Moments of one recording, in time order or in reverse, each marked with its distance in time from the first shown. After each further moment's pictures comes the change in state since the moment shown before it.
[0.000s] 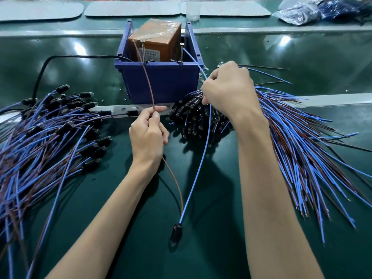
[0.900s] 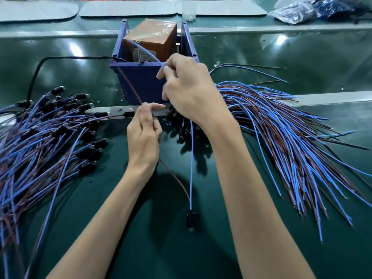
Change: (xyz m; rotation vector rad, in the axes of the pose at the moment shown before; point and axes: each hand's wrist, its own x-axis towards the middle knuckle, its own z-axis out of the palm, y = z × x) left_hand -0.005 0.009 -0.002 -0.138 -0.048 0.043; right_hand -0.011 -0.032 0.025 0.258 -0.111 -0.315
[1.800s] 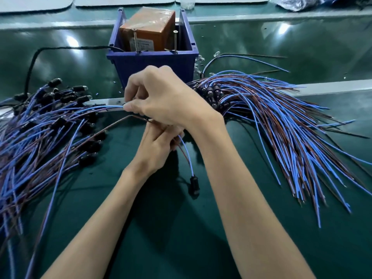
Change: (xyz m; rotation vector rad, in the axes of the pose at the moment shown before) left_hand -0.014 -0.005 0.000 -0.098 -0.432 0.001; right_hand -0.008 -0.007 0.016 -0.087 -0.343 -0.190
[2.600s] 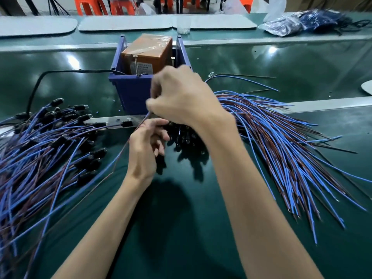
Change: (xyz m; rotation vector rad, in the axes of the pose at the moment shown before) left_hand 0.015 0.000 -0.005 -0.078 0.295 -0.070; right_hand -0.006 -0.008 -0.032 -0.301 0.158 0.129
